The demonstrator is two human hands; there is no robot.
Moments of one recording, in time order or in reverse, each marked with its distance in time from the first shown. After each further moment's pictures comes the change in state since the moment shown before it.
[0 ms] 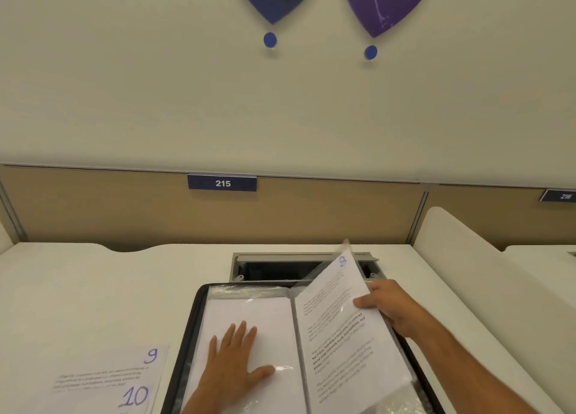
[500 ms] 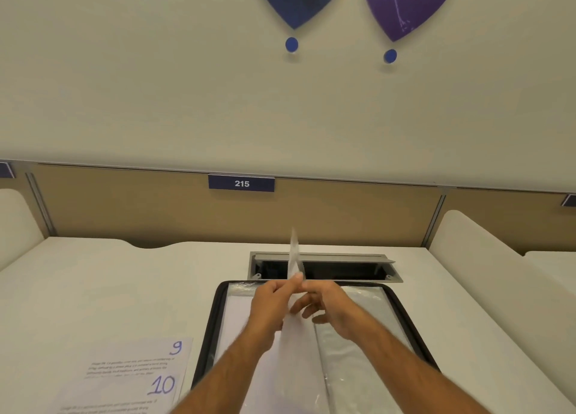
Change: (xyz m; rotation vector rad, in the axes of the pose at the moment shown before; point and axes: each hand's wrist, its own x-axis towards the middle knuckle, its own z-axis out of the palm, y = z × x) left_hand -0.008 0.074 -0.108 -1.285 0.206 -0.190; right_hand -0.022 -0.041 0.143 -0.062 -0.176 -0.097
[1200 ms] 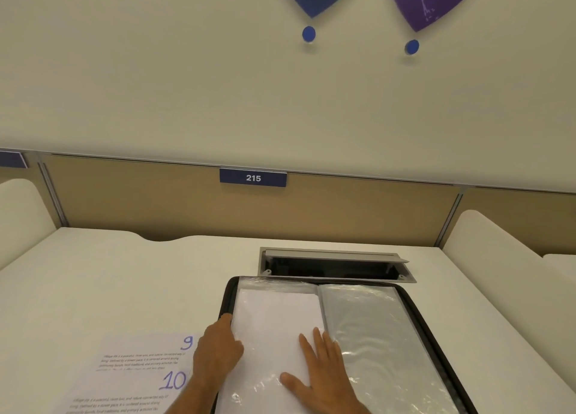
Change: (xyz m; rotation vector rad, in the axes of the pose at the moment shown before) left_hand 0.033 -0.114 -0.109 0.891 0.246 0.051; right_hand 0.027 0.169 0.063 -1.014 0.159 -0.203
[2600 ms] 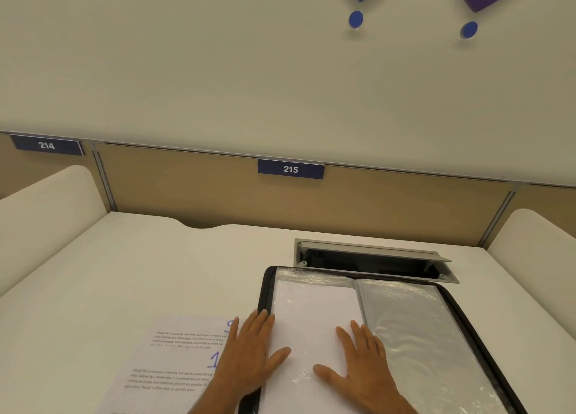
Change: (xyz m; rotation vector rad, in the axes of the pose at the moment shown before) left_hand -0.010 -0.072 0.013 0.422 -0.052 0.472; right_hand 0.013 -0.012 0.000 -0.067 0.099 0.010
